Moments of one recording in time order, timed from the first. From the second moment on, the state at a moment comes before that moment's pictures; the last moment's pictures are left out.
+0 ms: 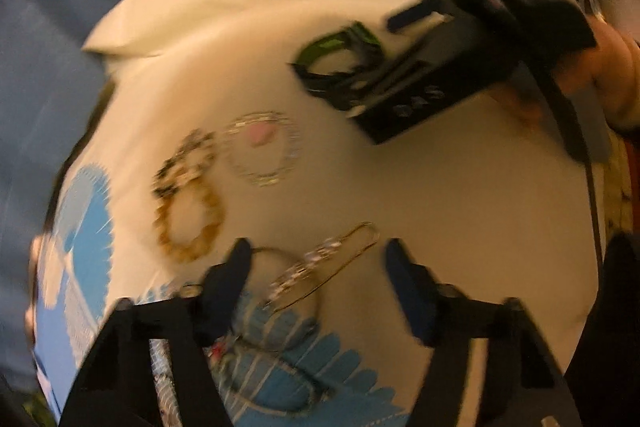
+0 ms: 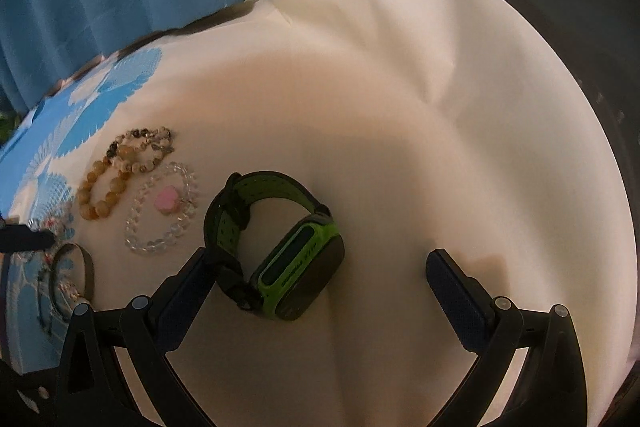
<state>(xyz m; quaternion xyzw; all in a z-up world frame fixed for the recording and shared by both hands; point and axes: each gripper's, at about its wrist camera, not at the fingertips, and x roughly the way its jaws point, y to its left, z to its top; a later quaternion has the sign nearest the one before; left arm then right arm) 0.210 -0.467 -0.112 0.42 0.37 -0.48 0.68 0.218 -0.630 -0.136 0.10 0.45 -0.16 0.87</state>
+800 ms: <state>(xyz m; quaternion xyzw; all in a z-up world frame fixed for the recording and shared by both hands) 0.181 -0.356 -0.023 0.25 0.38 -0.45 0.77 0.107 -0.572 -0.072 0.10 0.39 -0.15 0.90</state>
